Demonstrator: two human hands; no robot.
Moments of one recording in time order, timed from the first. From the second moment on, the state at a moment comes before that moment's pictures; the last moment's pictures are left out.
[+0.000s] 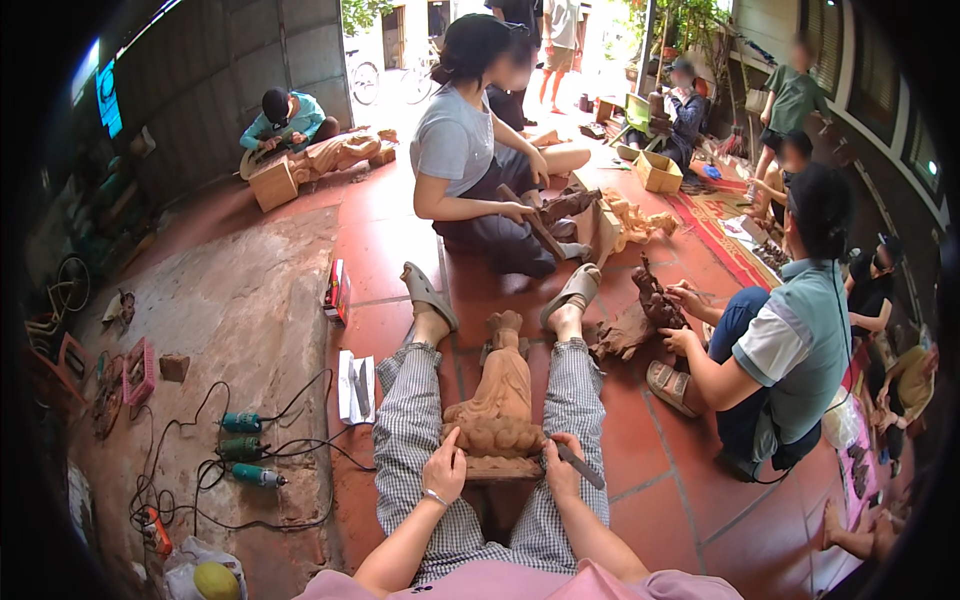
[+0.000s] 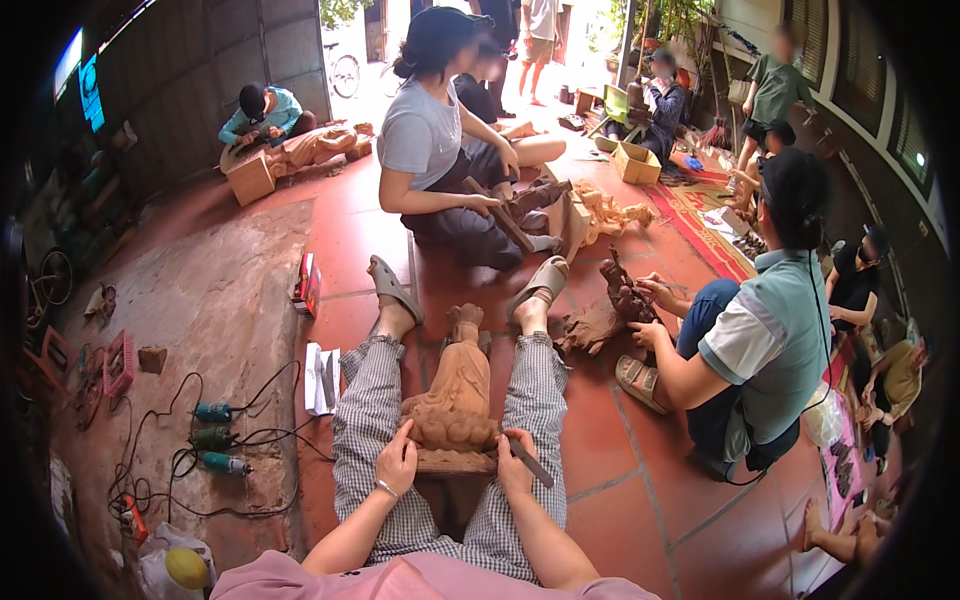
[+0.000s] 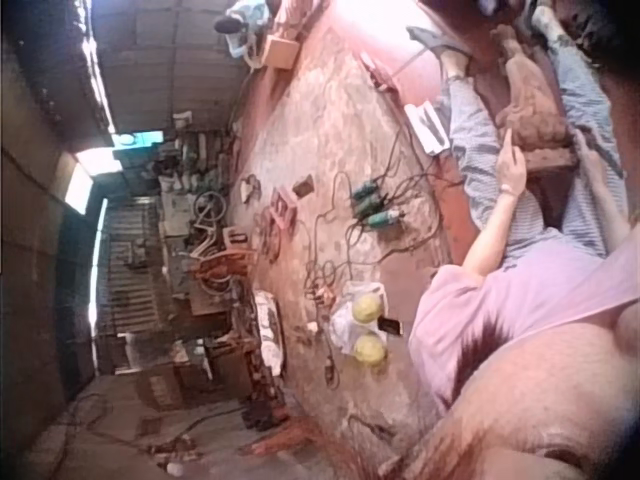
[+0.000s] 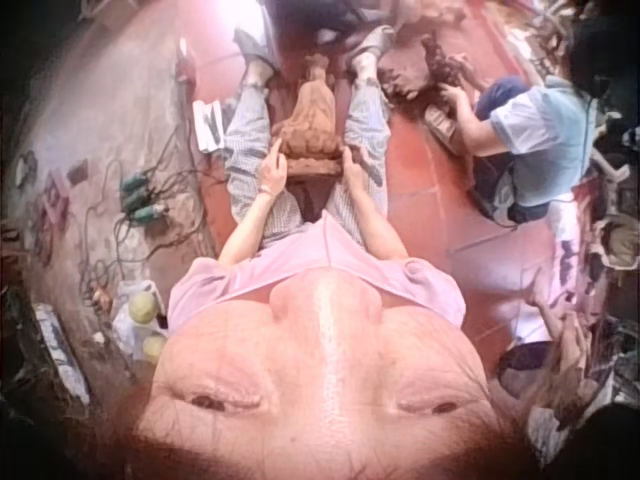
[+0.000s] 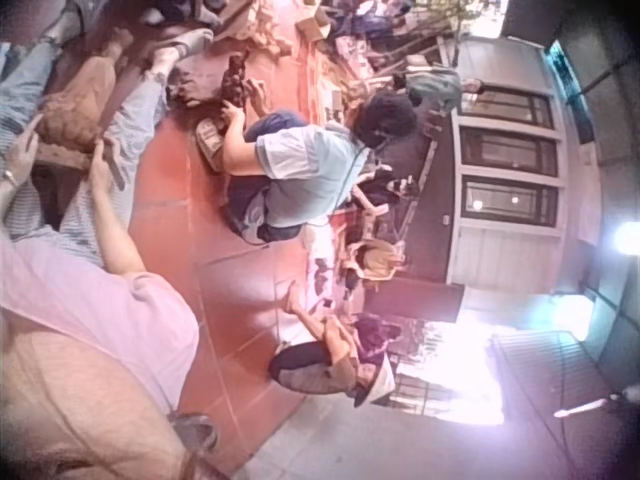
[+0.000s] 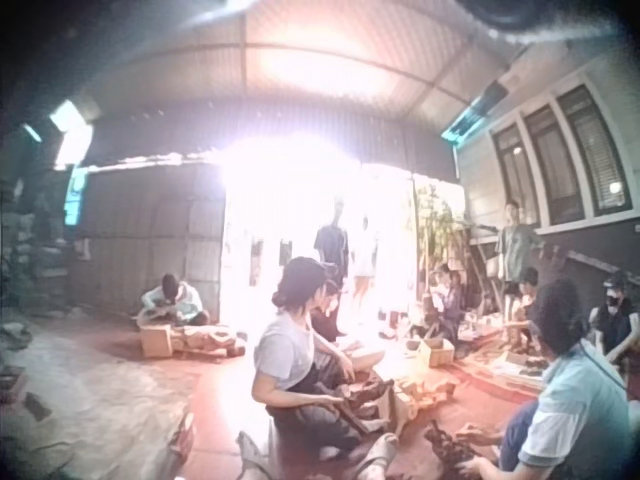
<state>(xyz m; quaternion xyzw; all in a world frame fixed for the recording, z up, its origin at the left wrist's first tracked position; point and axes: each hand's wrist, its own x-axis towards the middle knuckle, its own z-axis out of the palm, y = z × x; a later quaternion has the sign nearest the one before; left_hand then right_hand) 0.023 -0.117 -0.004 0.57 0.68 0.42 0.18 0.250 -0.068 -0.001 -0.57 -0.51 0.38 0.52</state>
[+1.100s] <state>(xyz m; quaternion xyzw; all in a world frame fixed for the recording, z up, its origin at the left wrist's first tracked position) -0.071 -0.052 -0.015 0.42 0.66 0.59 0.16 0.254 -0.063 -0.008 -0.55 -0.51 0.40 0.53</state>
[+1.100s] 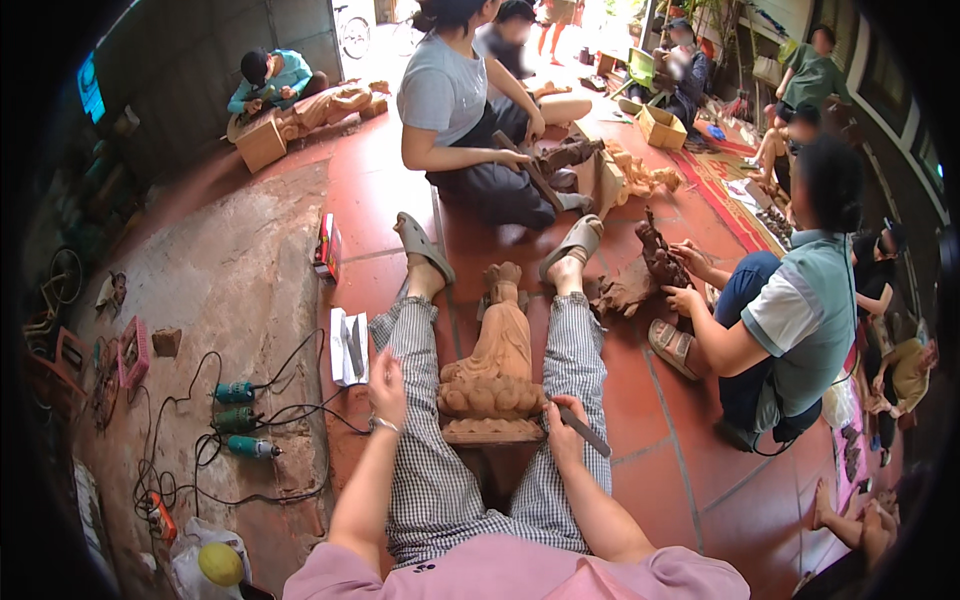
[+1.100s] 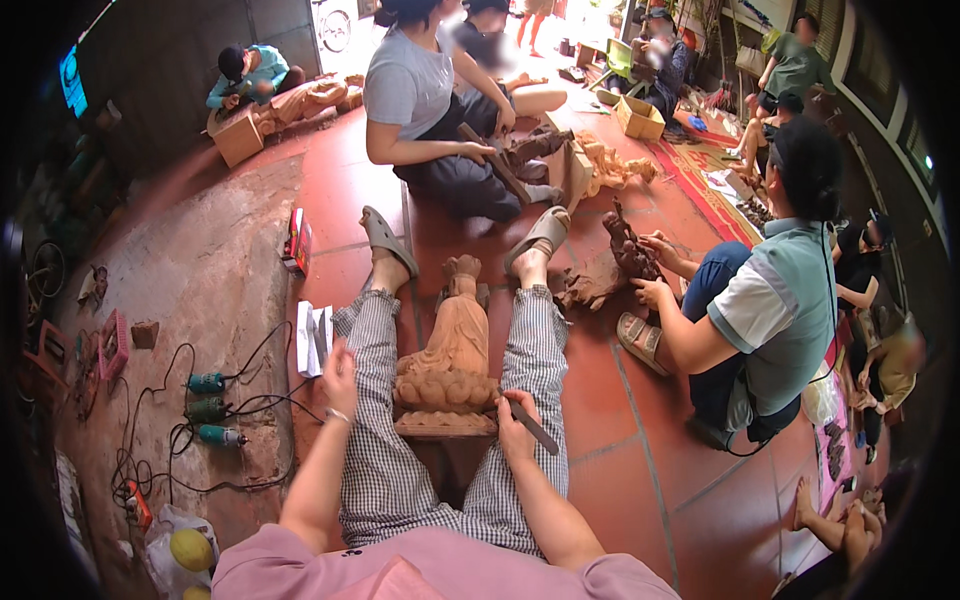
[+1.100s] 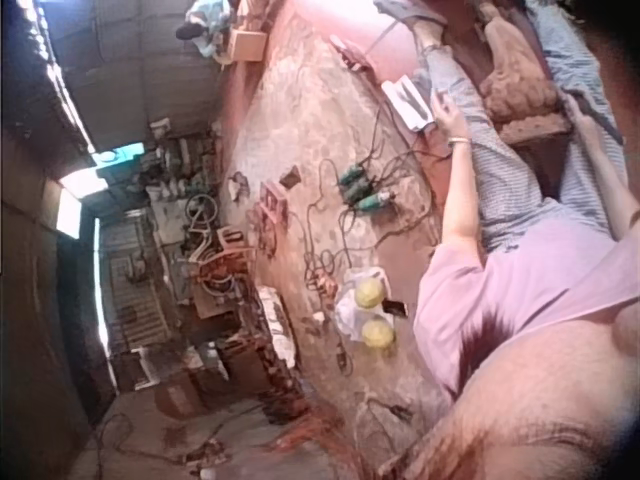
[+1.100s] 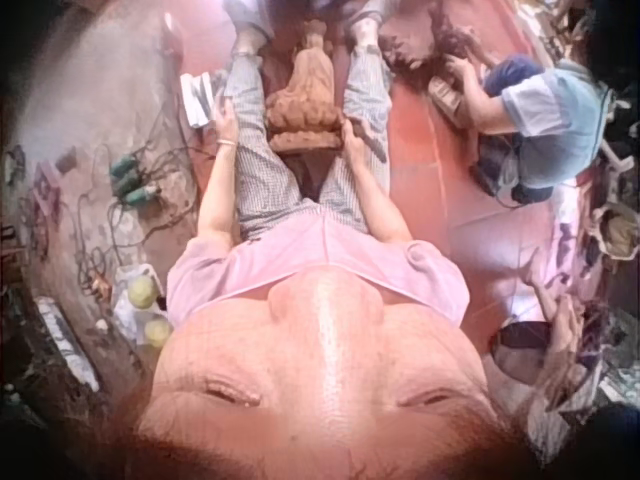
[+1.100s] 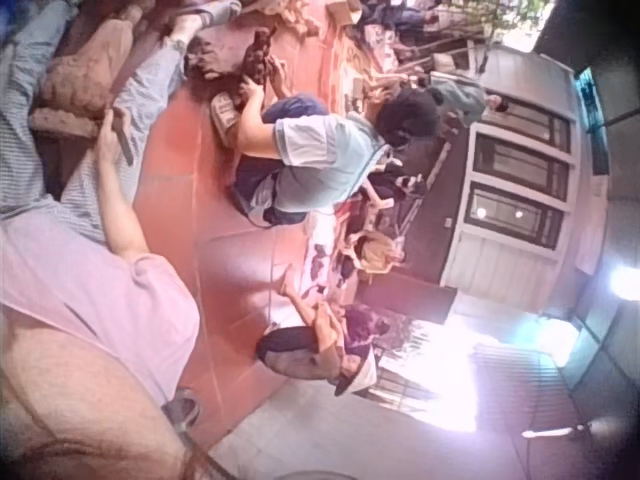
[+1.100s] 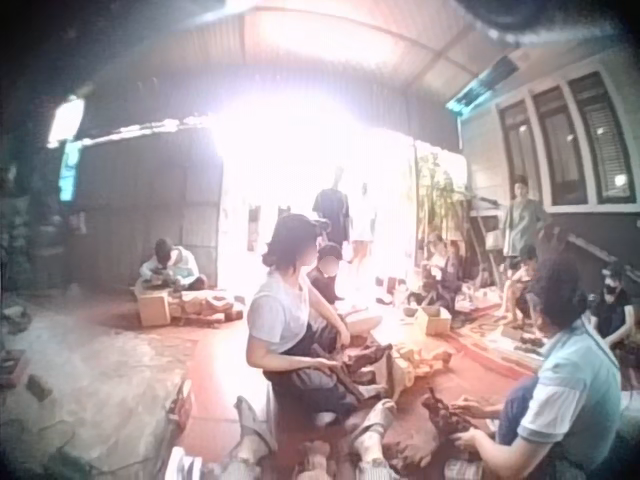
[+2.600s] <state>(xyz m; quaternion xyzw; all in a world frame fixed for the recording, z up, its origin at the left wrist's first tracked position) -0.222 -0.019 -0.235 0.57 0.78 0.02 0.23 0.246 -0.056 -0.003 -0.58 -0.54 0.37 0.49</state>
